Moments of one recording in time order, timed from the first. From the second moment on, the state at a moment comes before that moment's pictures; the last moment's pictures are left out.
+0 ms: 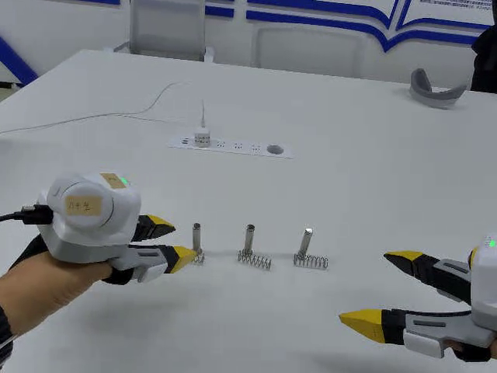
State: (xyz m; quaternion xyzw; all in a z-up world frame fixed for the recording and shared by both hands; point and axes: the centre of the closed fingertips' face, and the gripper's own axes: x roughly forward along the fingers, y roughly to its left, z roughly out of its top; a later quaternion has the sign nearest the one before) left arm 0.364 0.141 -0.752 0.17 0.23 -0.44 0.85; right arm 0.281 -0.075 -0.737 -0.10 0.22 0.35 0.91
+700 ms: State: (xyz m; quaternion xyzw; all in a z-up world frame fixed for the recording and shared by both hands) left arm 0.383 0.135 -0.788 0.19 0.26 -0.49 0.81; right arm 0.278 -0.073 -0.734 -0.10 0.22 0.34 0.91
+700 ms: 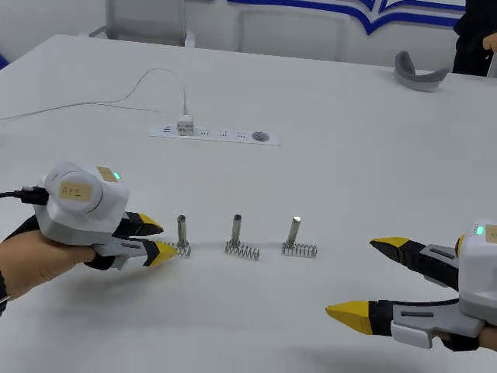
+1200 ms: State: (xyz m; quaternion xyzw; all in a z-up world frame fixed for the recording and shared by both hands) left arm 0.370 0.137 -0.796 0.20 0.27 -0.49 0.80; right arm 0.277 -0.068 -0.734 -0.11 0.22 0.35 0.90
